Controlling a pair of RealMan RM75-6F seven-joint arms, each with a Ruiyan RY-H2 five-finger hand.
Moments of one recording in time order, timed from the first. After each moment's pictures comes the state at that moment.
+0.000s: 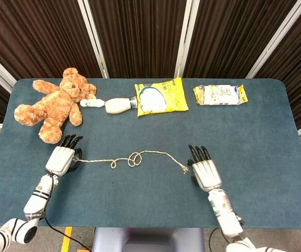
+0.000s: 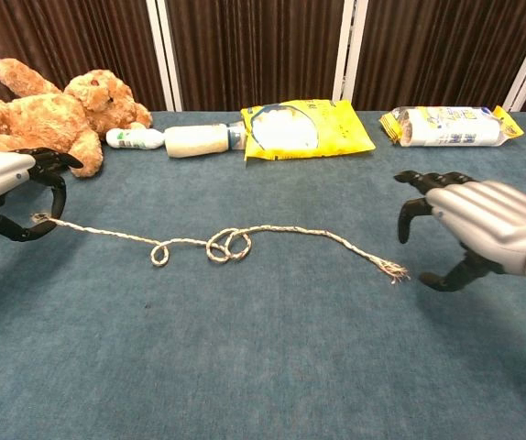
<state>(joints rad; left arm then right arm) -0.53 -1.55 -0.07 -1.14 1.42 1.11 0.03 0.37 -1.69 0.19 -1.55 -1.28 1.11 -0.71</state>
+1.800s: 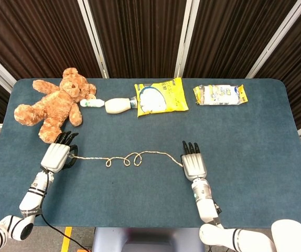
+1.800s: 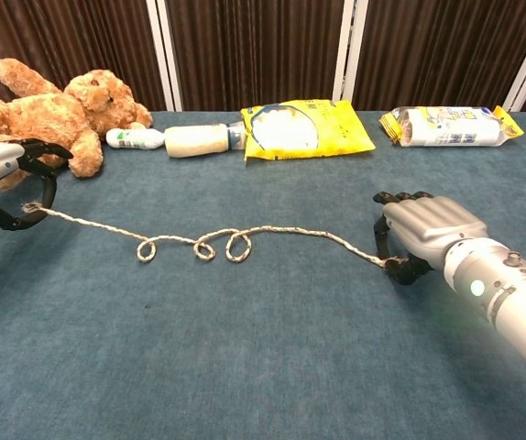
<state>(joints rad) -0.53 -1.54 -0.08 -1.10 1.42 1.10 -0.03 0.59 -1.87 0.22 -1.37 -0.89 1.15 -0.88</state>
